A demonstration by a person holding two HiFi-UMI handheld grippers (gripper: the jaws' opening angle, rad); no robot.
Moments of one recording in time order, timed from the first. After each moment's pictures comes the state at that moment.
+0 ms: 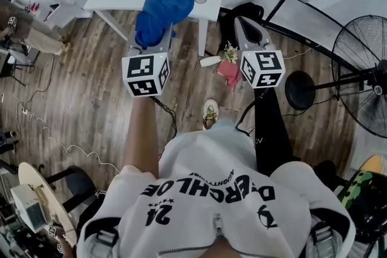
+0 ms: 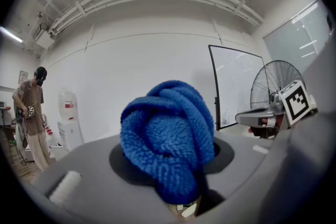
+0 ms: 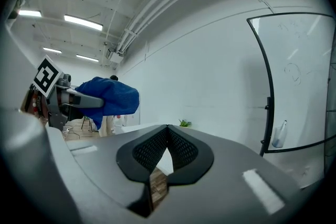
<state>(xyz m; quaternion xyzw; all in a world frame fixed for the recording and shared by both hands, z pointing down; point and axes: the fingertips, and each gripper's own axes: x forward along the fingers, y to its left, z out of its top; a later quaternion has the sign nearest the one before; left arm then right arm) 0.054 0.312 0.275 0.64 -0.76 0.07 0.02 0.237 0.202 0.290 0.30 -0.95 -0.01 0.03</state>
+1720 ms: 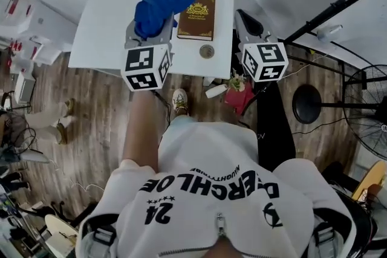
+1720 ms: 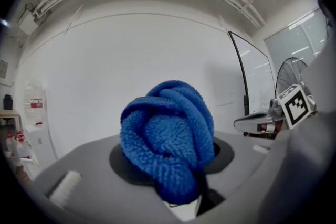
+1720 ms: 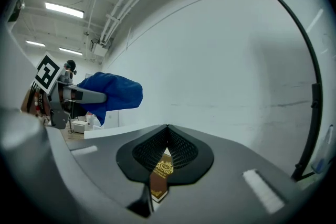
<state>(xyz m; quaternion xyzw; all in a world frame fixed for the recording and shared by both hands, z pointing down) -0.130 -0.011 0.277 0.70 -0.71 0.06 0.01 0.057 -0.091 0.307 0.35 -0.93 0.00 0.05</state>
